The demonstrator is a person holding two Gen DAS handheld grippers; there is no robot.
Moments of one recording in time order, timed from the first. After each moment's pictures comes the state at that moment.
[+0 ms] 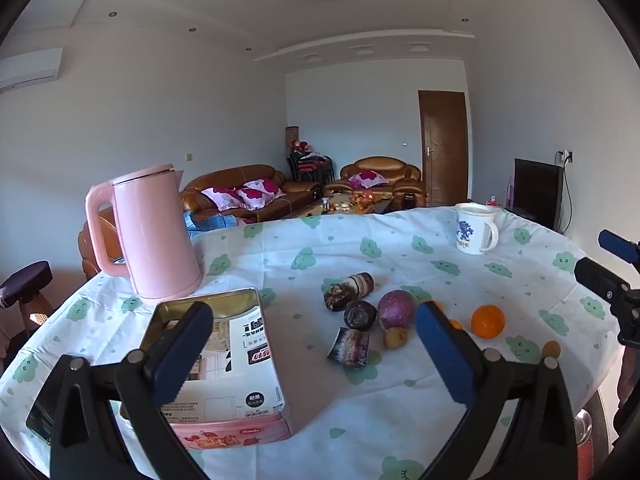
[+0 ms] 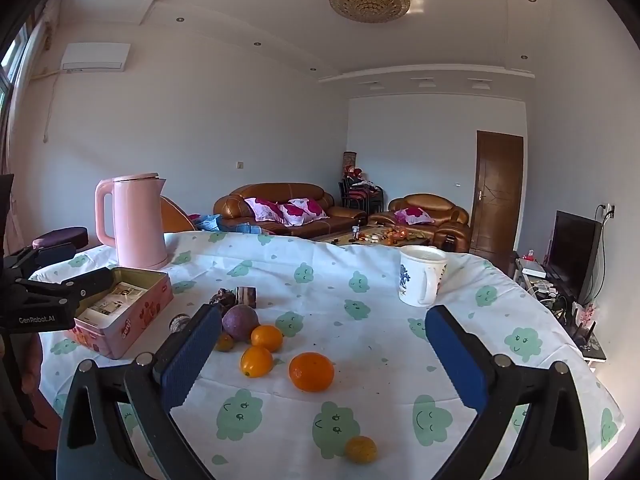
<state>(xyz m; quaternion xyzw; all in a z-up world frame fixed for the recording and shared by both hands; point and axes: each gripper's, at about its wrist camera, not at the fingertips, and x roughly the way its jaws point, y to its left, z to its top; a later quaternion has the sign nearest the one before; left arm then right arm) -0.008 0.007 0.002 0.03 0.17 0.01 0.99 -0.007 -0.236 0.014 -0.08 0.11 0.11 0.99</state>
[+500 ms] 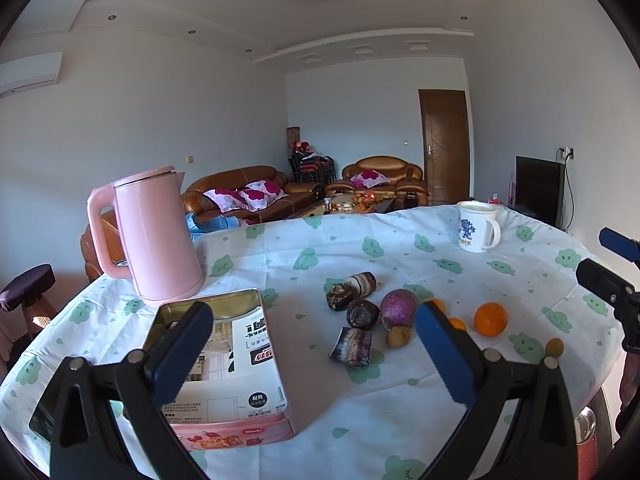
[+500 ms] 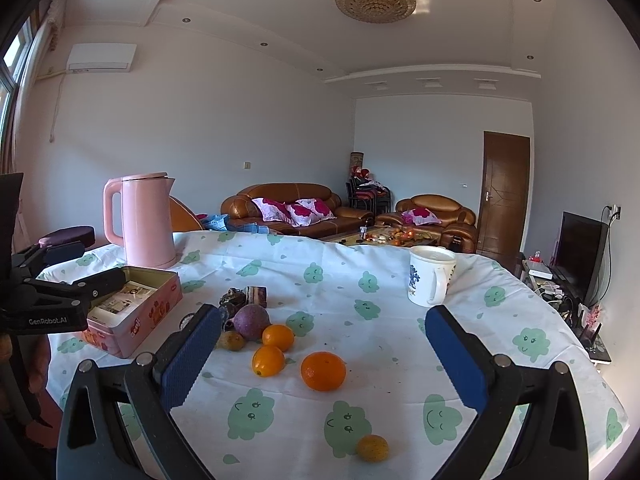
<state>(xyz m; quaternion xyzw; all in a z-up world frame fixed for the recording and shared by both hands) -0.008 0.004 0.001 0.03 0.17 0.01 0.99 -0.010 -0.230 0.013 -0.08 0.11 0.12 0.98</state>
